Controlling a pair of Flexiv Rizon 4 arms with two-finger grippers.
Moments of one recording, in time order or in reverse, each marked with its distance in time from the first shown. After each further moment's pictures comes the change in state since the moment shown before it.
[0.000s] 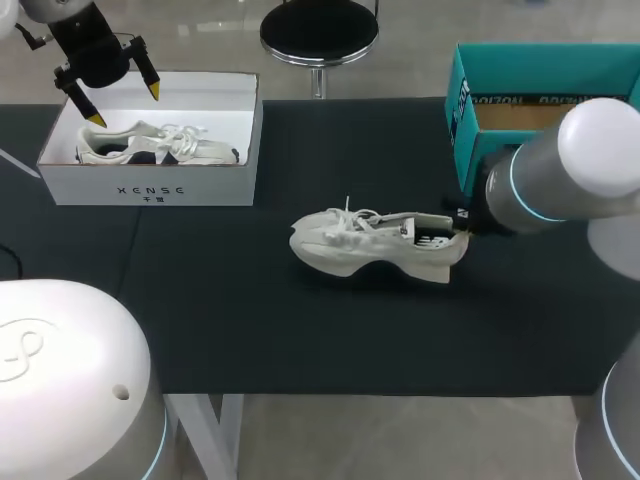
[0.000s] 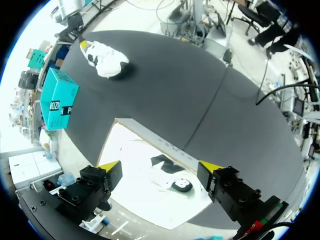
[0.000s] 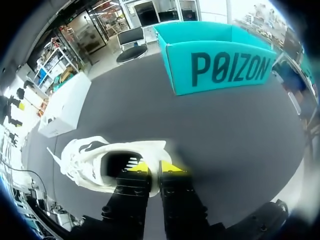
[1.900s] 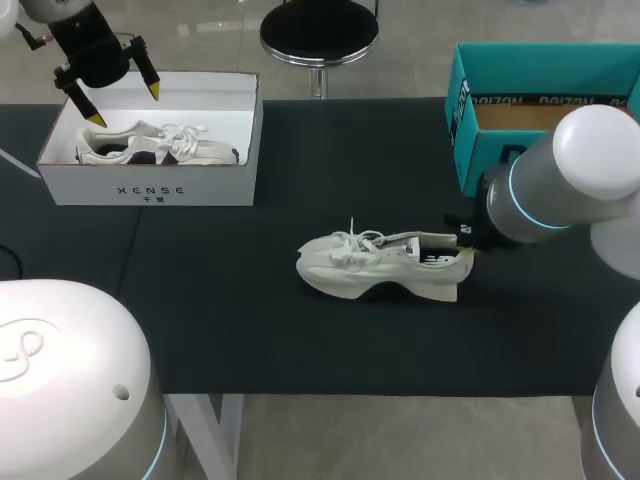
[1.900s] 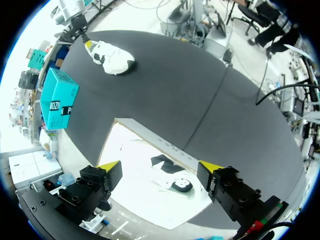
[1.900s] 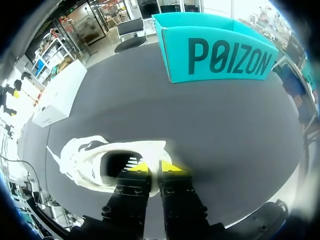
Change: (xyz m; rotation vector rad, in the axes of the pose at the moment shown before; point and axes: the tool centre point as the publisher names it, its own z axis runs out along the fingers) left arm 0.000 0.000 0.000 0.000 0.000 0.000; right arm -0.016 -0.020 0.011 0.062 -0.035 -0.047
